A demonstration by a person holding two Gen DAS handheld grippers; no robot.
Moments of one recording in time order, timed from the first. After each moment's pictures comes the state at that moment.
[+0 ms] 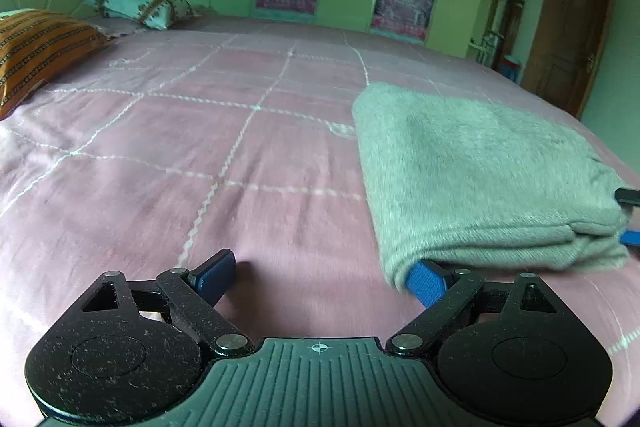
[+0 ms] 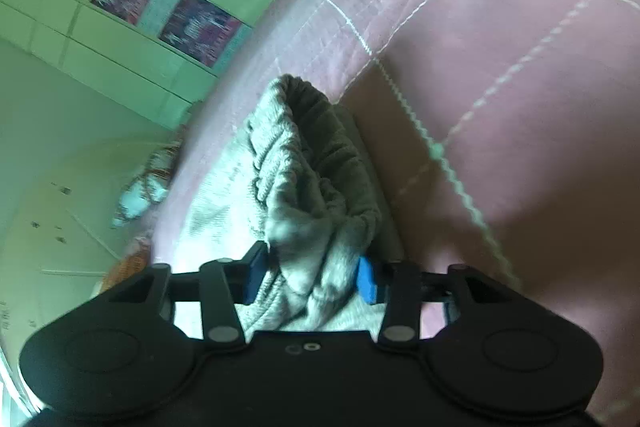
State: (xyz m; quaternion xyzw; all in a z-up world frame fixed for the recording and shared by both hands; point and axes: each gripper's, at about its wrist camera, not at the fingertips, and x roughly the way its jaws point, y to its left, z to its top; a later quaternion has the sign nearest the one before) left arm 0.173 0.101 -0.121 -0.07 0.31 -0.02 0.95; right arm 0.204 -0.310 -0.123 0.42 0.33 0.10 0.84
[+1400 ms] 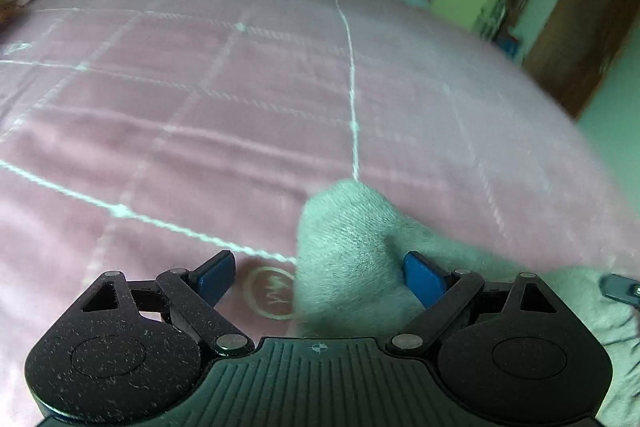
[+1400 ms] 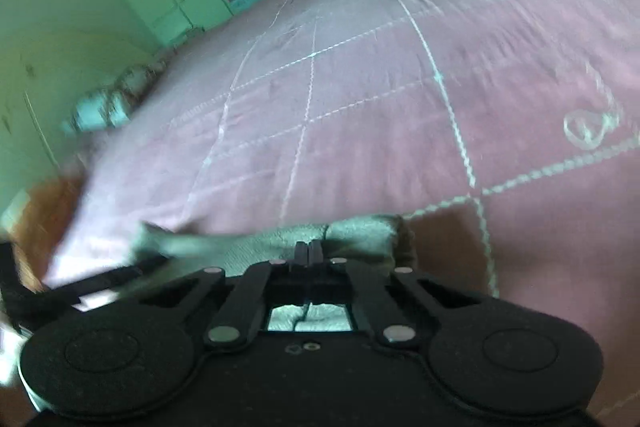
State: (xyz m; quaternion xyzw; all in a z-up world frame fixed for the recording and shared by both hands) left arm 0.400 0.076 -0.092 -0.13 0.39 -0.05 0.91; right arm 0.372 -0.272 -0.079 0.23 0.38 0.12 0.89
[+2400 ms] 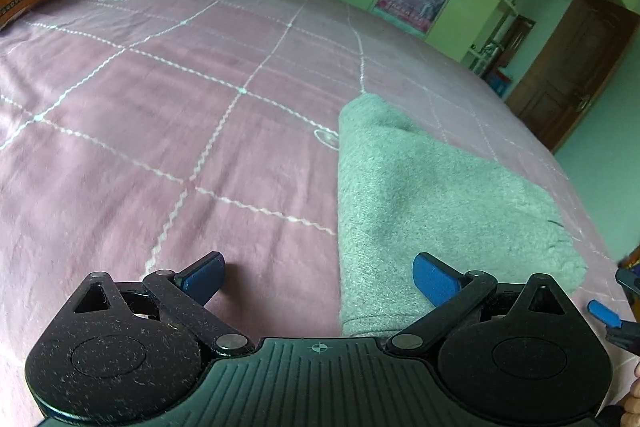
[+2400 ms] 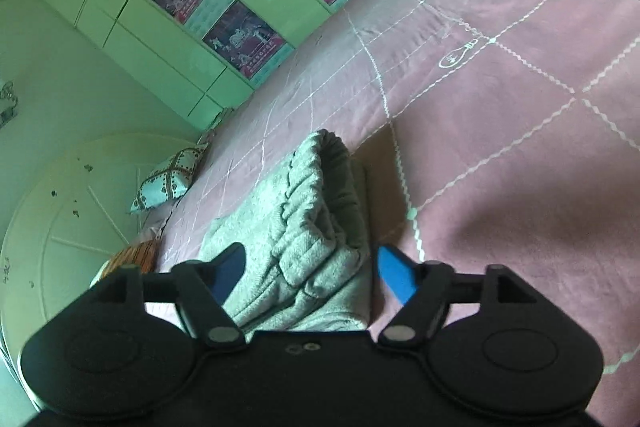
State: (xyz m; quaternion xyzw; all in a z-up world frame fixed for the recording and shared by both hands) left arm 0.218 0.131 -0.096 -0.19 0.36 -0.05 0.91; right arm 0.203 -0.333 -0.106 0.37 0.29 0.13 0.87
